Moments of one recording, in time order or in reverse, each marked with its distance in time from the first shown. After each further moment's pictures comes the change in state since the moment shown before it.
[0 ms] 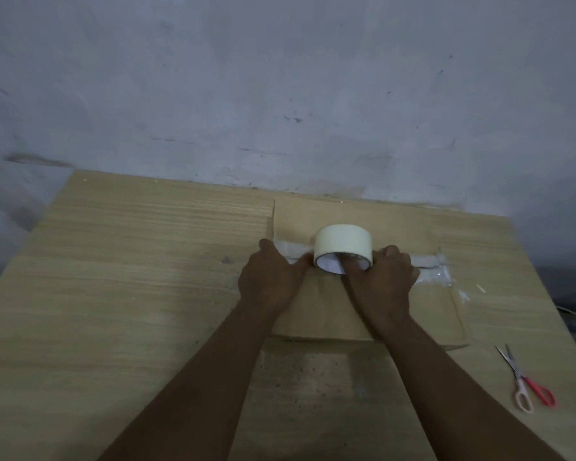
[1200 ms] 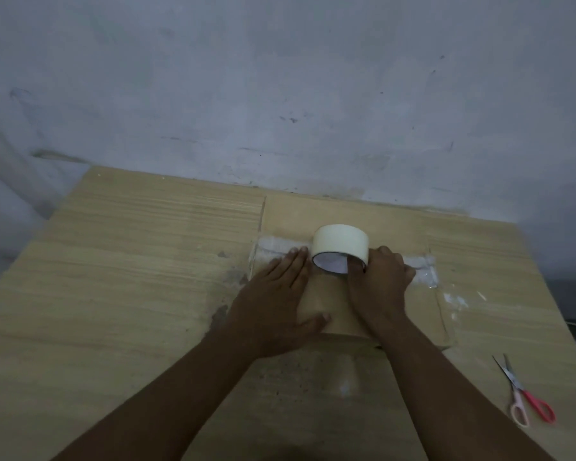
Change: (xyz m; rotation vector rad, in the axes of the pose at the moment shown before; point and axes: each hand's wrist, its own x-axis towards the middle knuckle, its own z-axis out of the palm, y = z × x) left_hand -0.056 -0.015 0.013 0.616 -0.104 0.764; right_hand 0.007 0.029 -0.012 0.025 -0.076 -0.145
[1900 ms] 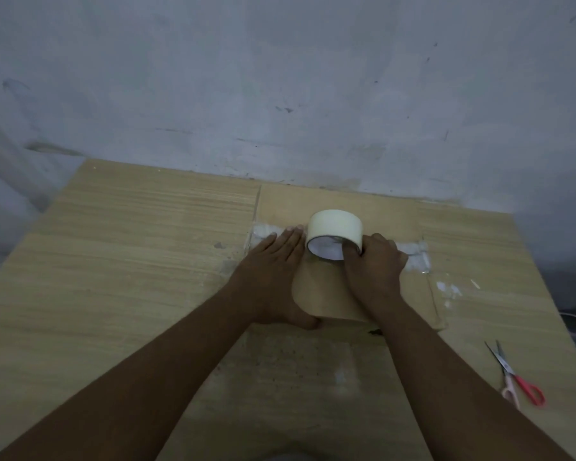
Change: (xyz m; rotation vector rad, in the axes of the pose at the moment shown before) left_hand 0.020 -0.010 -0.004 0.027 -0.056 0.038; right_hand 0.003 0.007 0.001 0.118 -0.014 -0.015
